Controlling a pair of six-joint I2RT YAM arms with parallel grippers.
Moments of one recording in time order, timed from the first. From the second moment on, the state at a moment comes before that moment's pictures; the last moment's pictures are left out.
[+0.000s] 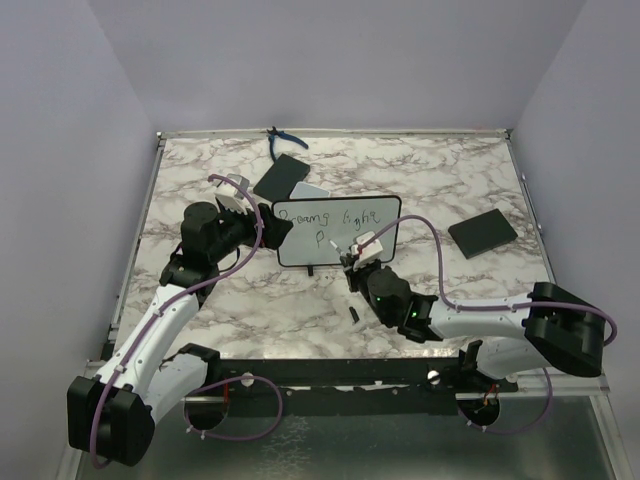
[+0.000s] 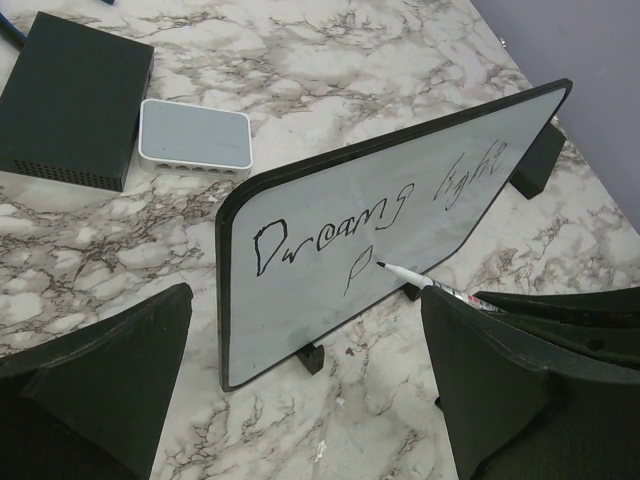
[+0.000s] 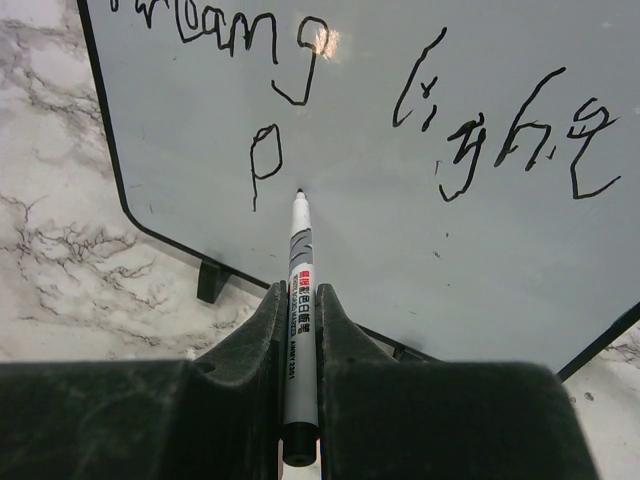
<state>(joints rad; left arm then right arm) -0.28 0.93 0.67 0.03 0.37 -0.31 1.13 1.34 0.50 0.64 0.67 0.07</state>
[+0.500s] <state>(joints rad) -0.28 0.93 0.67 0.03 0.37 -0.31 1.13 1.39 0.53 0.65 0.64 0.06</state>
